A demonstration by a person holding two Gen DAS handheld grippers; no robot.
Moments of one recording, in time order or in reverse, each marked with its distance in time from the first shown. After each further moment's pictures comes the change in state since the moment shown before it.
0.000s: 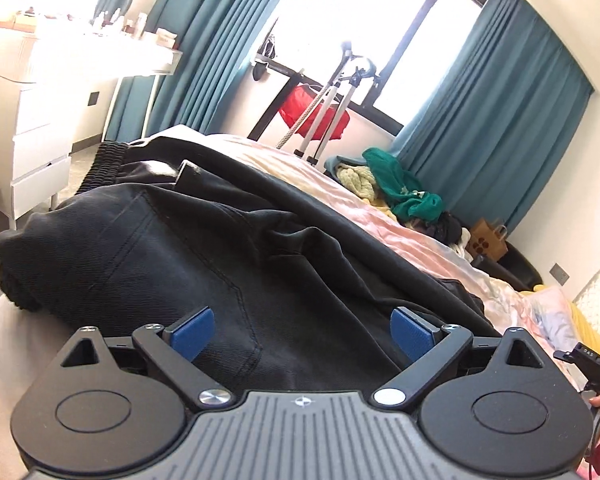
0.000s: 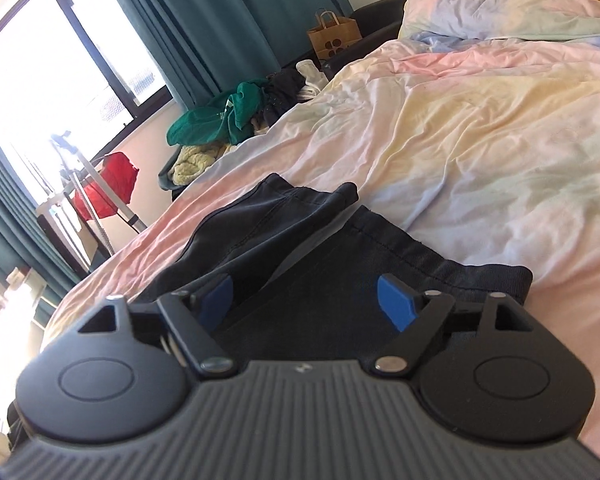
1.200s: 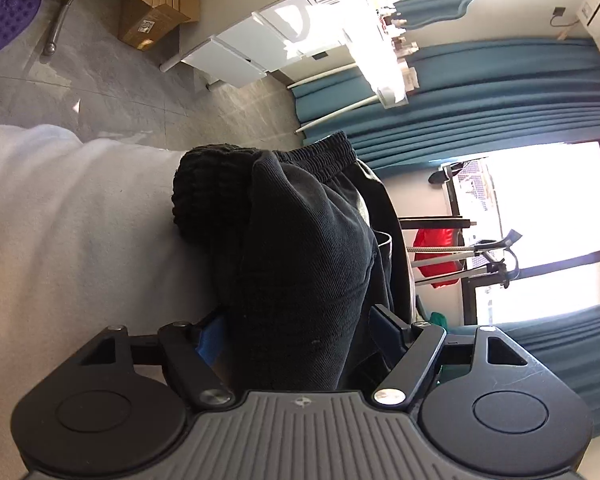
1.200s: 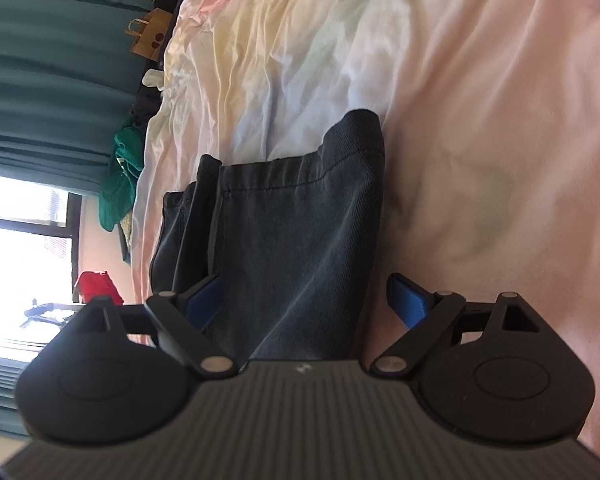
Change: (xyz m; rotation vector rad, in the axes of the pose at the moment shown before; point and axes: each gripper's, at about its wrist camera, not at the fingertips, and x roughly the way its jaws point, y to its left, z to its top) left arm -0.019 0.162 -0.034 -0.948 -0.138 0.105; right arm 0.027 -0.098 -0.041 0.783 0.201 -0.072
